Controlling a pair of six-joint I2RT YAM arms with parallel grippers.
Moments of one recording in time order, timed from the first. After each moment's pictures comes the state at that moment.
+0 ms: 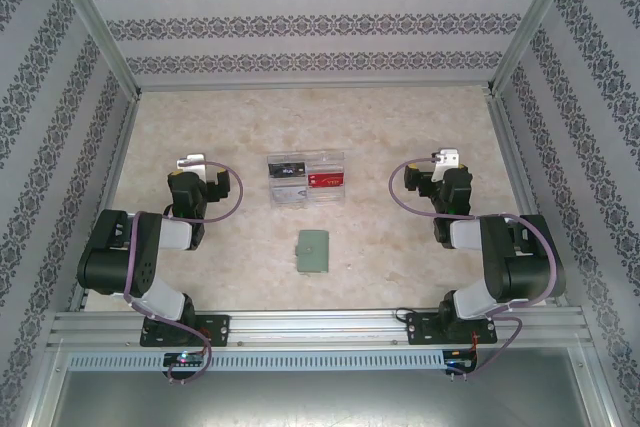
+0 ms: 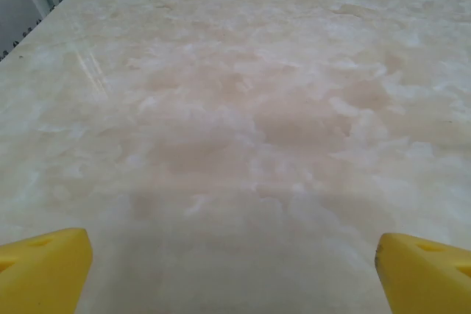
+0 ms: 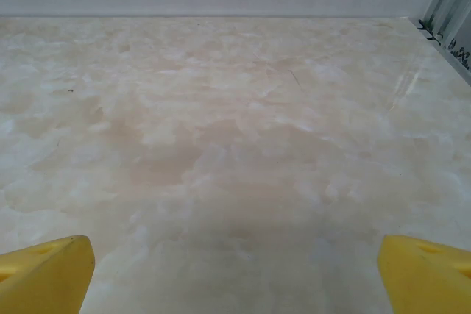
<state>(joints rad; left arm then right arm) -0.02 1.56 0.38 0.79 -0.18 -0.03 0.01 1.51 0.37 0.79 0.01 0.02</state>
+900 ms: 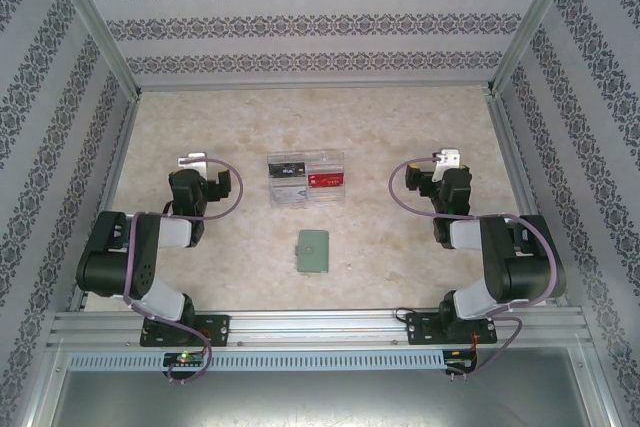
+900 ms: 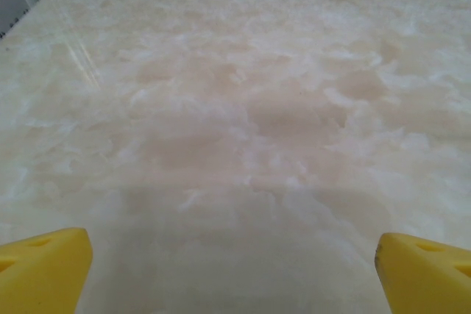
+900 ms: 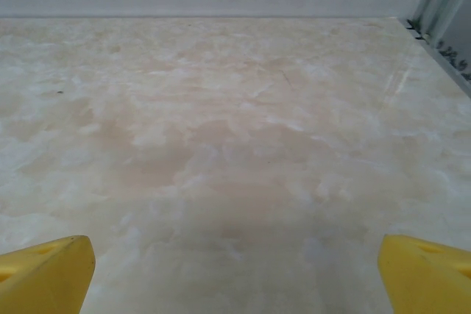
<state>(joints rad) -0.02 1.53 0.43 0.67 -0.16 -0.03 0.02 1.50 0.37 0.78 0.06 0.02</state>
